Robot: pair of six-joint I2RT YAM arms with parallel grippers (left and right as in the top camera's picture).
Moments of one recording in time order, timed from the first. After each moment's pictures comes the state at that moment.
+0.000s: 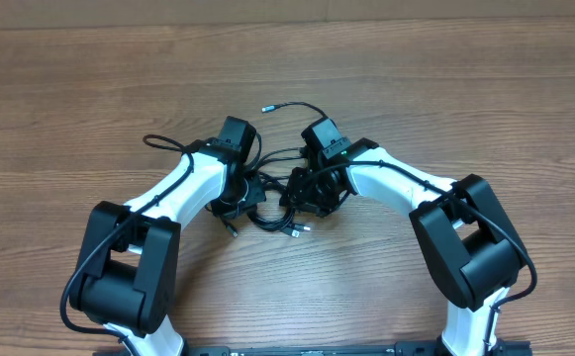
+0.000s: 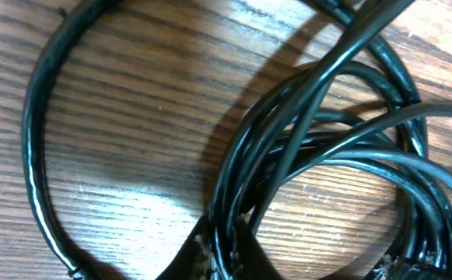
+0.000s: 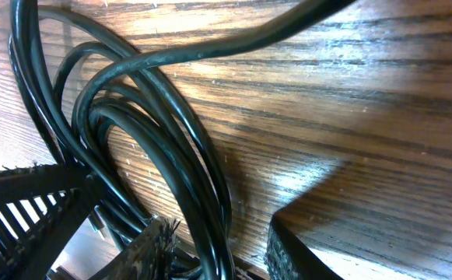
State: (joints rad) left arm -0.33 1.84 1.10 -0.74 0.12 -0.63; right arm 0.56 2.01 1.24 -0.55 -0.48 0.69
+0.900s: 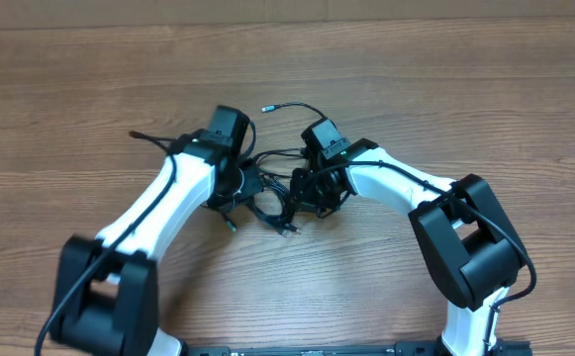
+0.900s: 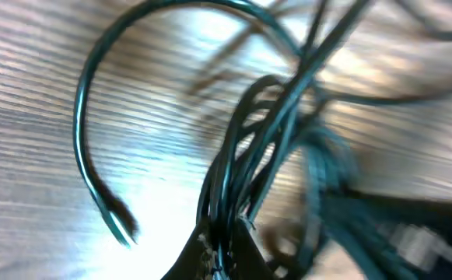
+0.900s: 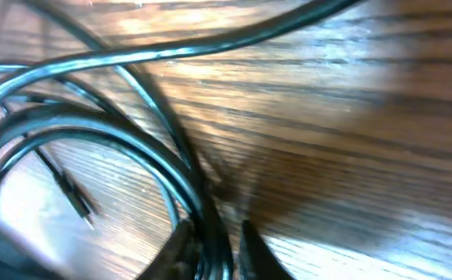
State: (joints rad) left arm -0.32 1.69 1.14 -0.81 0.15 -0.63; right arm 0.56 2.01 1.24 -0.55 -0.47 0.69
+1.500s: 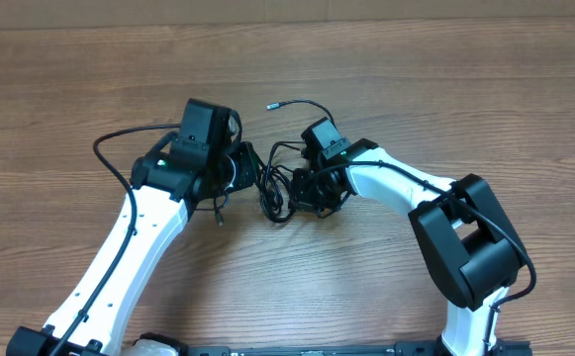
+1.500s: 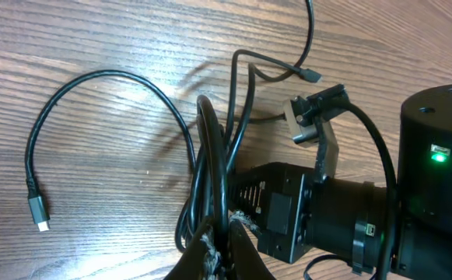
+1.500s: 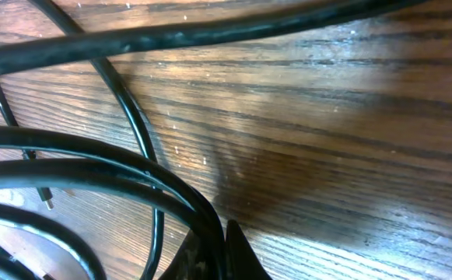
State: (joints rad) left arm -0.32 1.42 1.15 -0.76 0.22 -0.63; right arm 0.56 2.01 1.24 -0.56 -0.46 0.68
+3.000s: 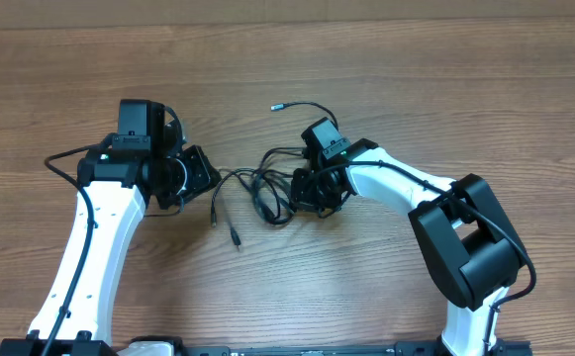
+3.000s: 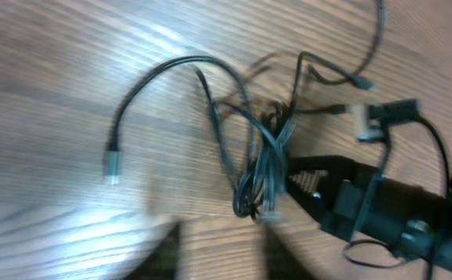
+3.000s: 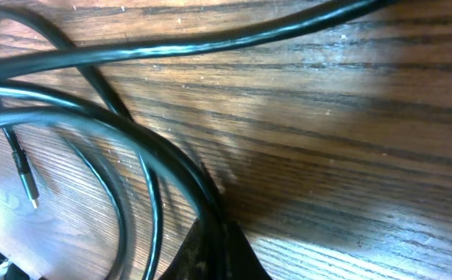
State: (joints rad) left arm -0.04 1.42 1.15 -0.95 0.35 -0.51; right arm 0.56 2.01 1.24 -0.56 -0.45 0.68
